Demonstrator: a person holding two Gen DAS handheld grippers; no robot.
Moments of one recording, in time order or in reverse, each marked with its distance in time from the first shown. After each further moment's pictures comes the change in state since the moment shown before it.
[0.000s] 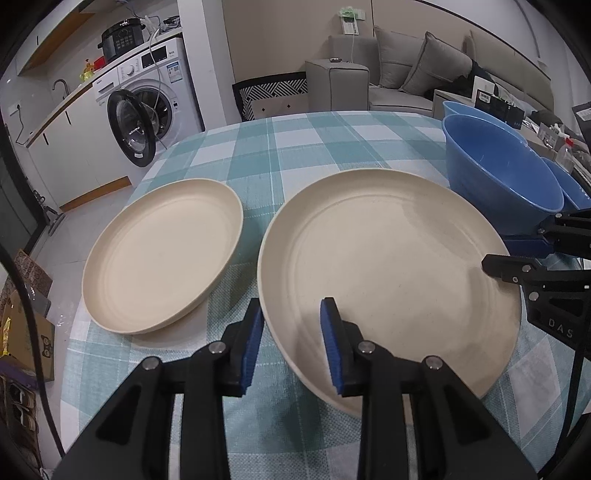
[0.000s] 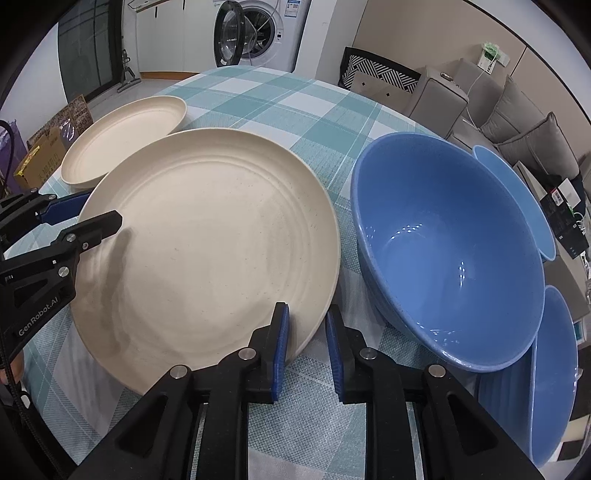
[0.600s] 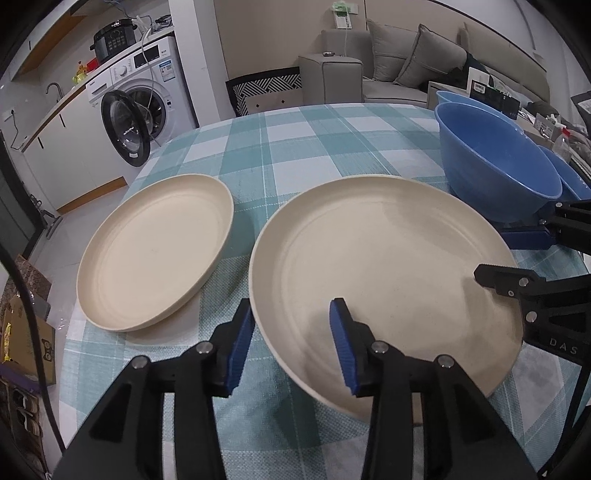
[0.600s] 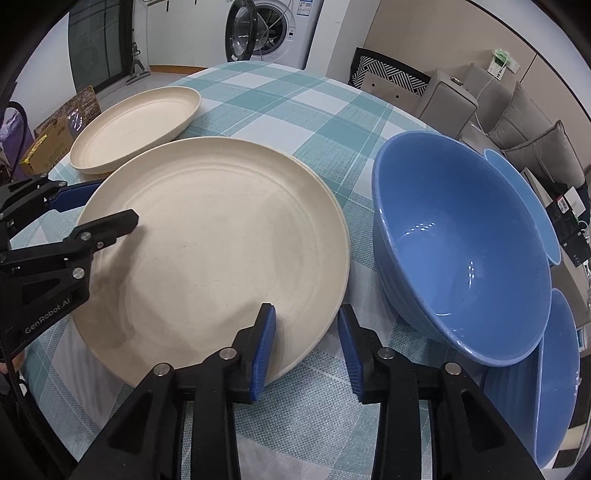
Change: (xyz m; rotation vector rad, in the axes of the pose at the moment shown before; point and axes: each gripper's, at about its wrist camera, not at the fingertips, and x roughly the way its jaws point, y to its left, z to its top) left arm 0.002 -0.005 -0.003 0.027 0.020 -0.006; right arm -0.001 0.008 -0.007 -0.037 0.003 0.032
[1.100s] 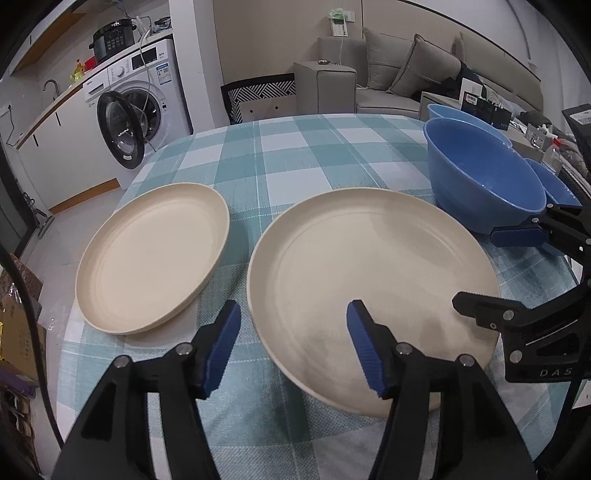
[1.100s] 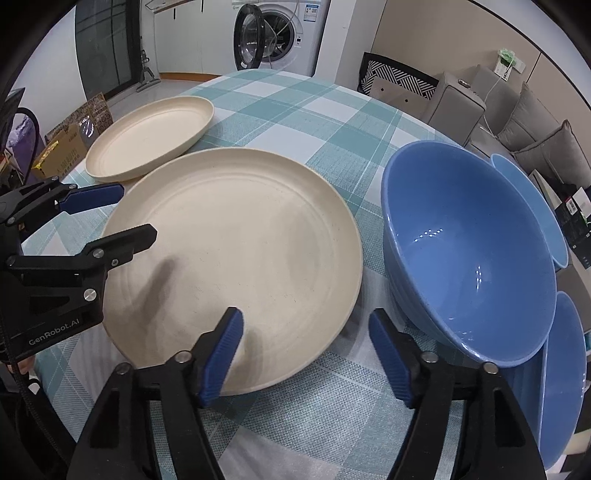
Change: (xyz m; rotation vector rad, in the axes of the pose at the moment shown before) left arm -0.014 0.003 0.005 -0.020 -0.028 -0.044; right arm -0.012 0.000 0.000 0.011 -0.033 0.057
